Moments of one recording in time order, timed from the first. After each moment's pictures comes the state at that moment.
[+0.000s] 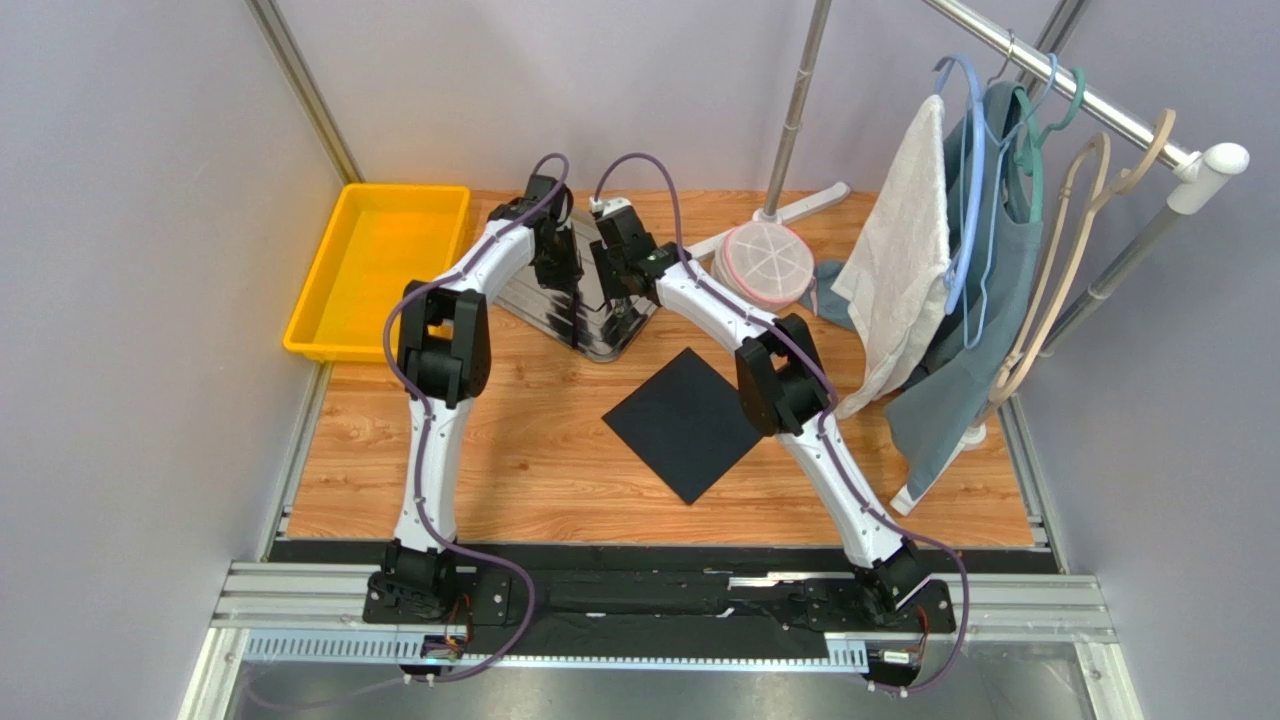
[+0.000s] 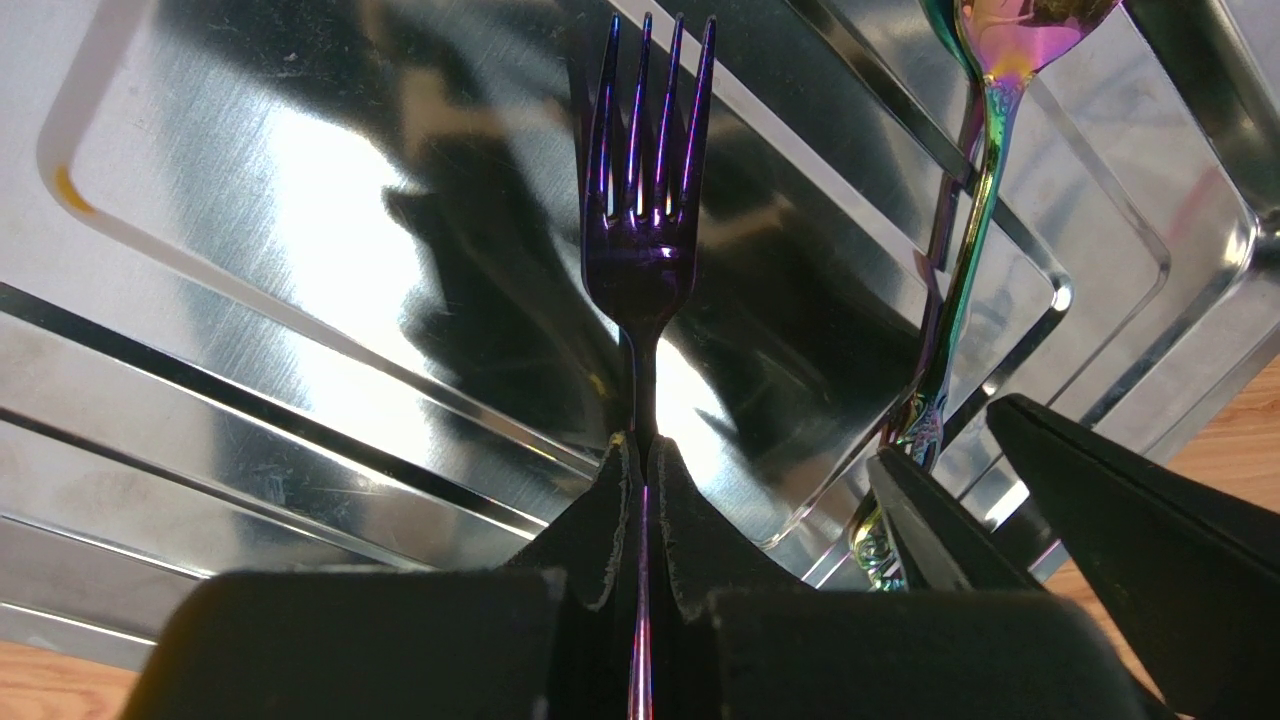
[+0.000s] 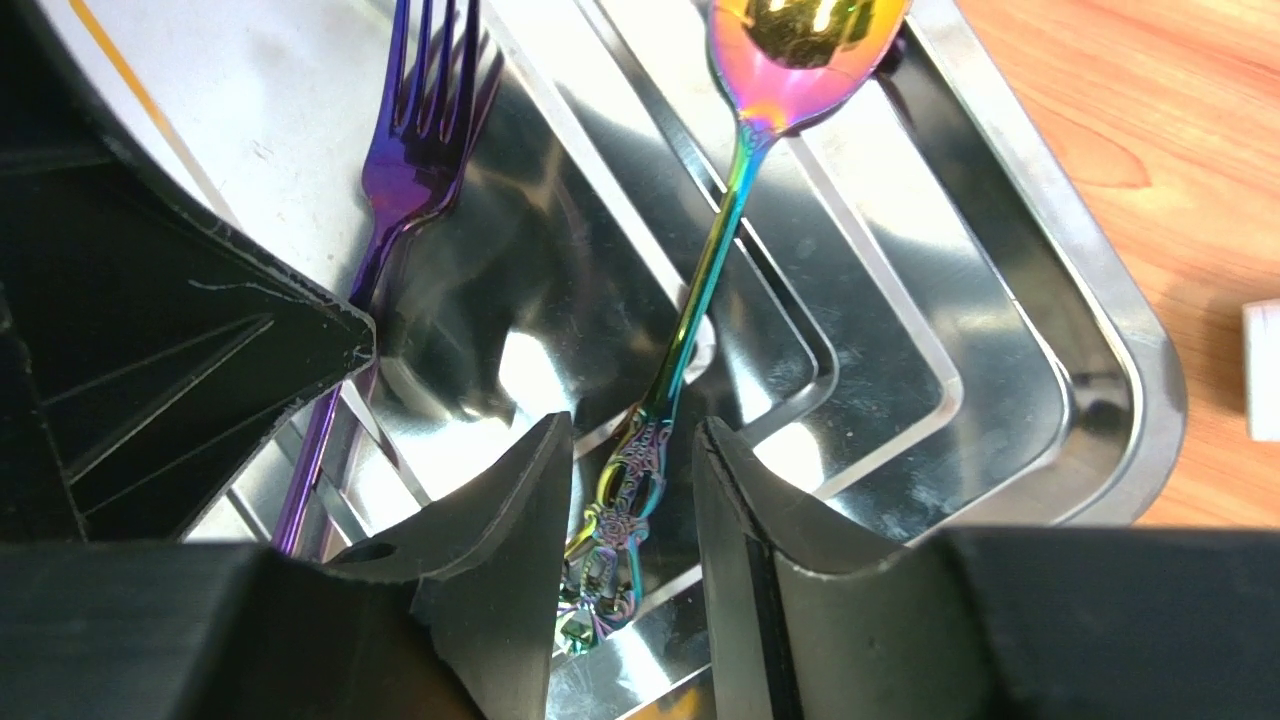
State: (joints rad) left arm -0.24 2.41 2.08 -0.72 0.08 -0.40; right arm 0.63 2.63 2.39 -0.50 0.15 0.21
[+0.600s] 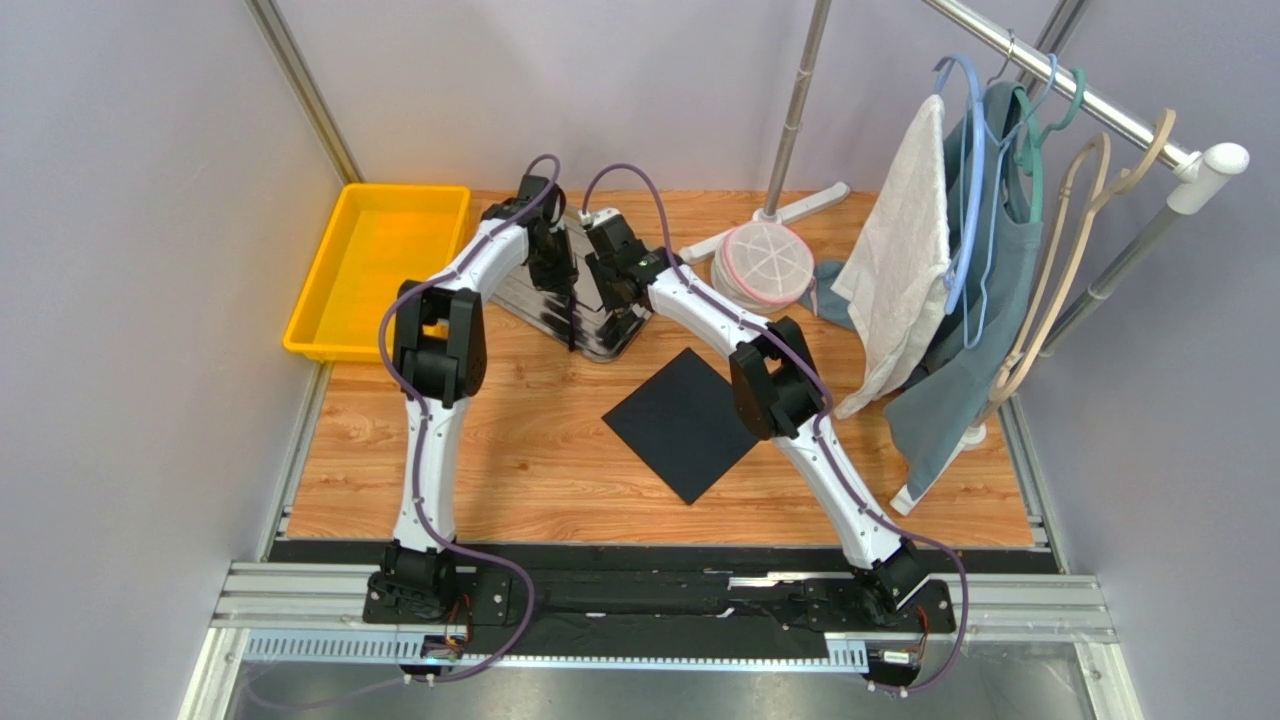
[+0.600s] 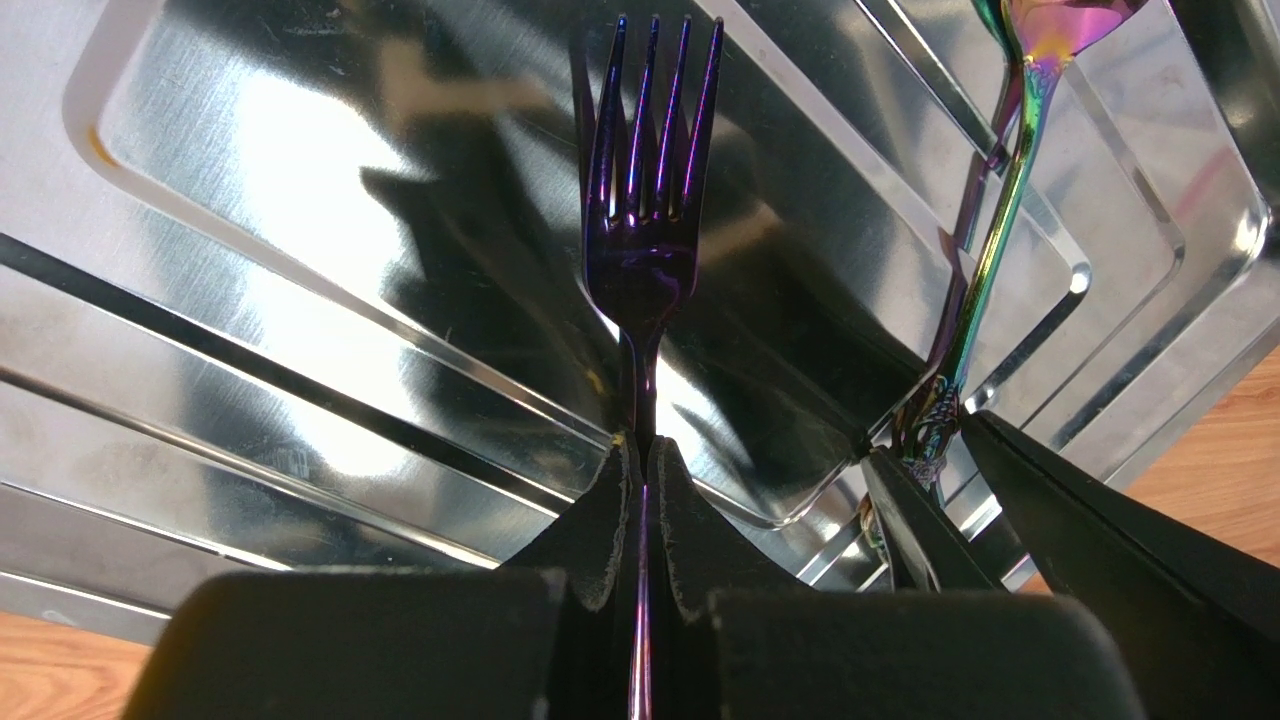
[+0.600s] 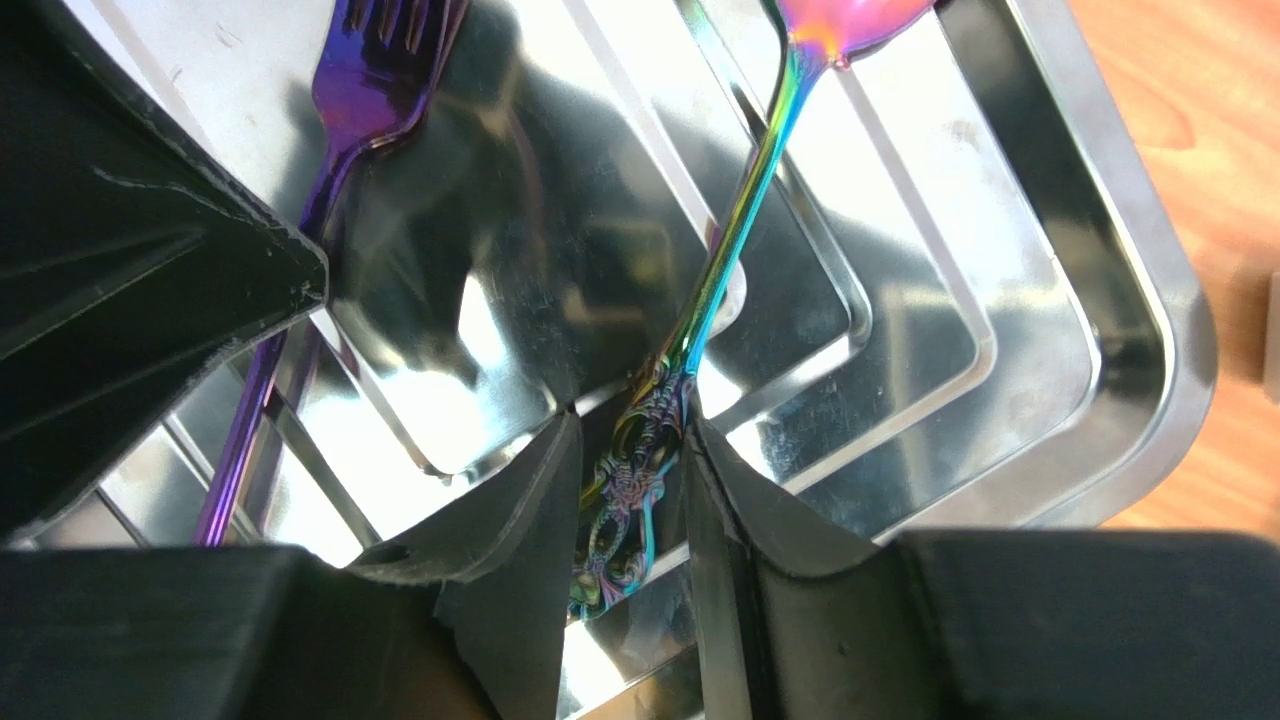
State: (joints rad) left arm -0.22 2.40 2.07 -0.74 0.11 -0.42; right arm 0.66 2.64 2.40 -0.56 0.20 0.14
